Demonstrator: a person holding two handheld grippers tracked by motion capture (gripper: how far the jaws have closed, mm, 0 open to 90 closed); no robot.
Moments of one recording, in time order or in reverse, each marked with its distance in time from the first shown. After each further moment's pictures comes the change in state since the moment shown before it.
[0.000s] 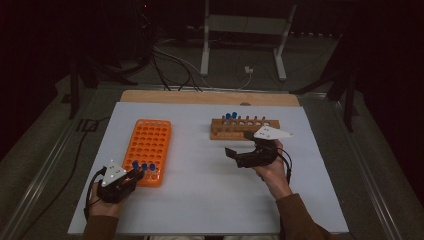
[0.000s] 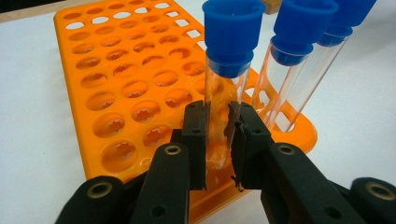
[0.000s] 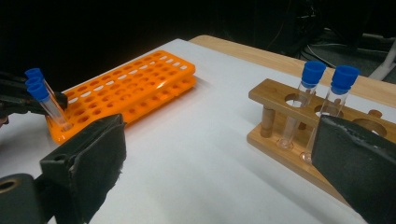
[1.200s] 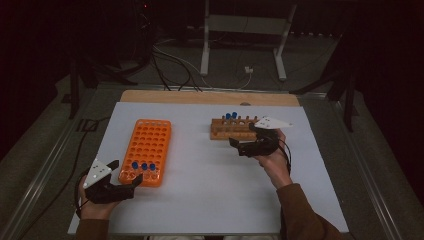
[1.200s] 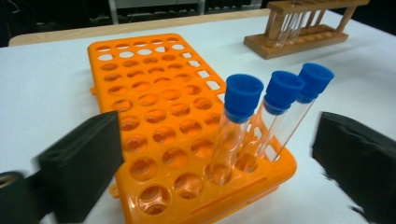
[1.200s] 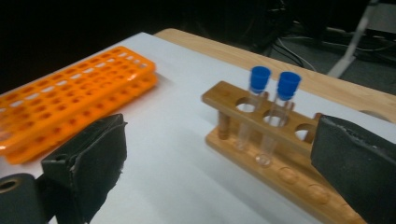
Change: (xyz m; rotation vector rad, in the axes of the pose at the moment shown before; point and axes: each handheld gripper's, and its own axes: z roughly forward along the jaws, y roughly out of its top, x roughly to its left) left arm 0.007 0.009 -0.028 -0.126 0.000 -0.094; right arm -0.025 0.014 0.012 0.044 -0.115 -0.008
